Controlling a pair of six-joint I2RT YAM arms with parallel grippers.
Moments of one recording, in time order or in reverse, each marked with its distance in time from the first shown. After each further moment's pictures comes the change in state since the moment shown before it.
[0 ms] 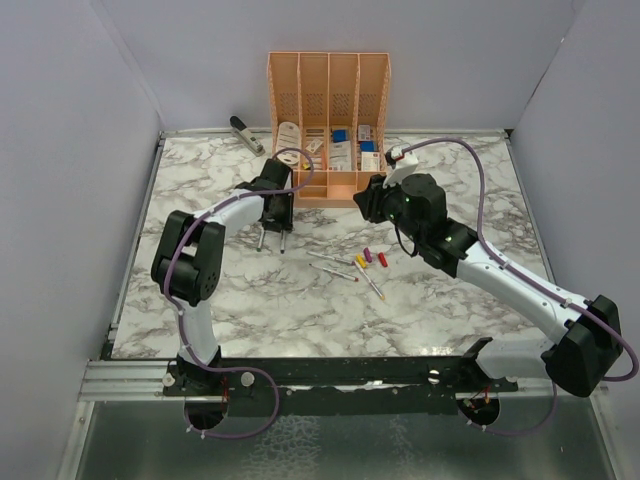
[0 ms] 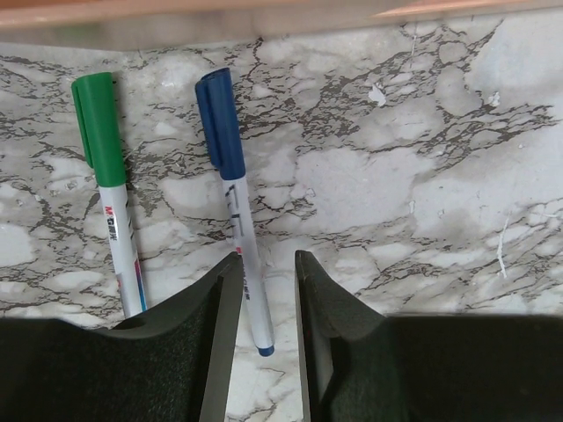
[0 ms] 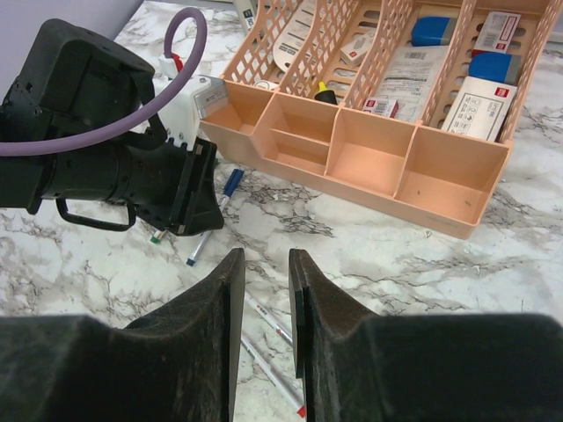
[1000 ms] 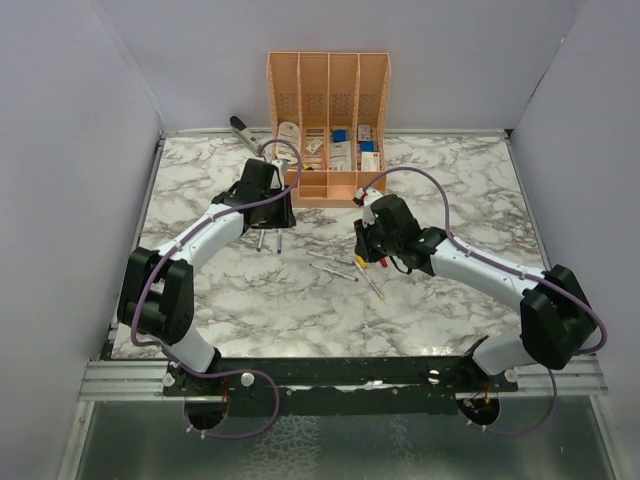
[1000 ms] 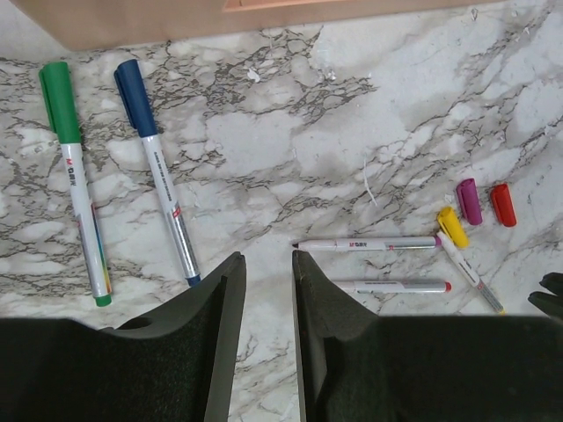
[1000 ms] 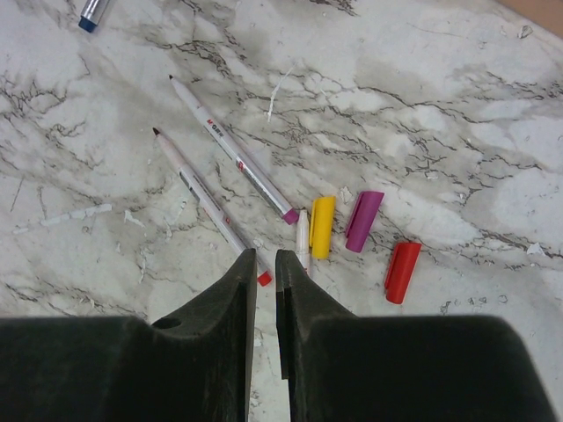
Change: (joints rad) left arm -0.002 -0.303 -0.157 0.082 0.159 -0.043; right arm 0.000 0.177 -0.091 -0.224 -0.185 -0.093
